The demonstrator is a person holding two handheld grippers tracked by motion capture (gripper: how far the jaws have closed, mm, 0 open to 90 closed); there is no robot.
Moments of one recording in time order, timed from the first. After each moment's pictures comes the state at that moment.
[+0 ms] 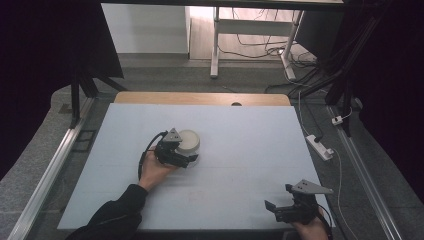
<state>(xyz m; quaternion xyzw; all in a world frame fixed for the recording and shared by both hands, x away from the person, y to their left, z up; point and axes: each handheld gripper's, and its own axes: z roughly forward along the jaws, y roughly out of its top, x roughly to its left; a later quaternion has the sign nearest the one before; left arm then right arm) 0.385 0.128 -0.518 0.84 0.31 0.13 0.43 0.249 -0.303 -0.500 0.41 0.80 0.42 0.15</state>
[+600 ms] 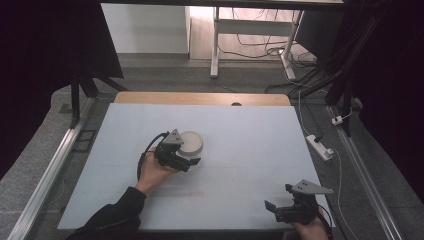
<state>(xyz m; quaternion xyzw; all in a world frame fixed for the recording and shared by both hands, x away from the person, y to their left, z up) 0.365 0.120 -0.493 0.85 0.28 0.12 0.44 0.248 -0.303 -0.500 0.41 0.80 0.42 0.15</state>
